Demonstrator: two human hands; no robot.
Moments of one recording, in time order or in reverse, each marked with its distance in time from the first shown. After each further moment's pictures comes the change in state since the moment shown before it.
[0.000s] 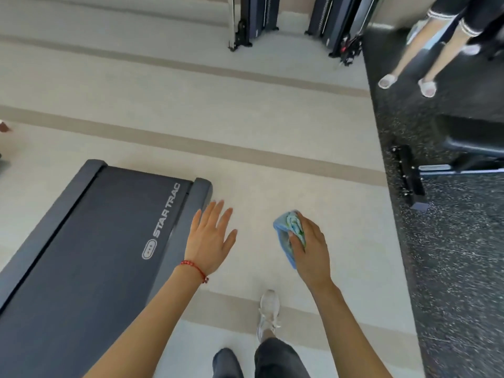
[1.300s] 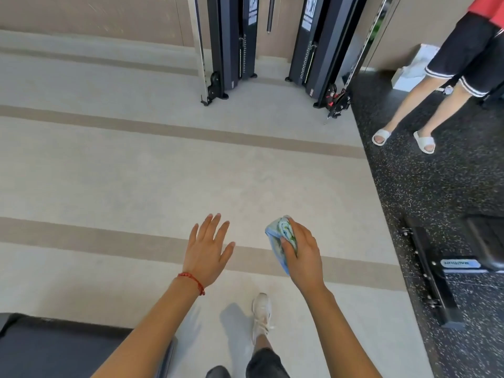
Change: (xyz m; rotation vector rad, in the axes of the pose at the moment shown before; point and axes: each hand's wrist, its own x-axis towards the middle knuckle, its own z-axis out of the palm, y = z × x) left_hand 0.683 -0.103 0.025 0.008 -0.008 0.054; right_hand 0.682 0.011 0.028 0.006 0.069 0.009
